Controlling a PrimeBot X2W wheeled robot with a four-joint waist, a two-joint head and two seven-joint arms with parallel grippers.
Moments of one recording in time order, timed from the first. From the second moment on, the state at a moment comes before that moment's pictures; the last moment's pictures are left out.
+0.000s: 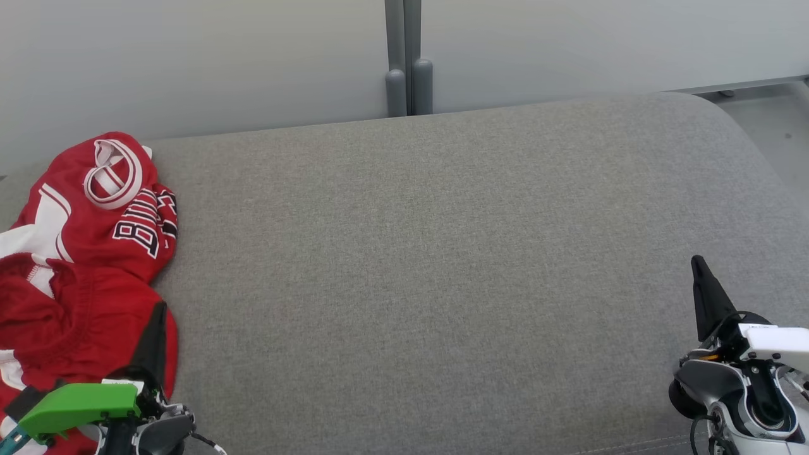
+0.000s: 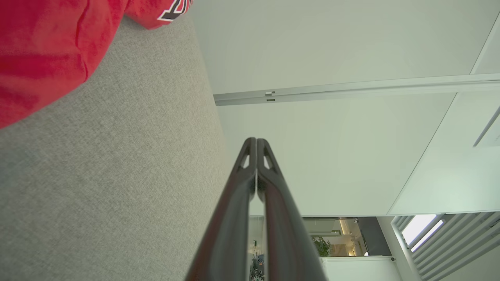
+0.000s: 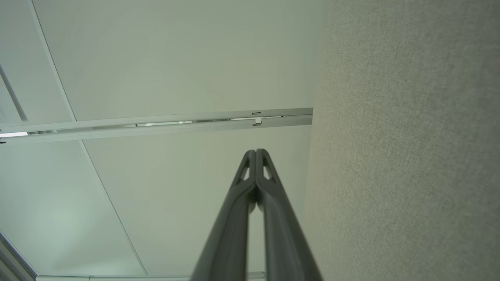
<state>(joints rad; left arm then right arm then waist) -0.06 0.04 0.08 0.27 -1.62 -0.12 0.11 -0.05 -0.04 -0.13 0.28 1.62 0.12 0.11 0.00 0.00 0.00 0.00</state>
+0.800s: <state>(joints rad) 0.00 0.01 0.03 0.29 -1.53 -0.12 0.05 0.01 -0.01 -0.07 0.33 1.56 0.12 0.05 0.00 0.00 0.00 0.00</state>
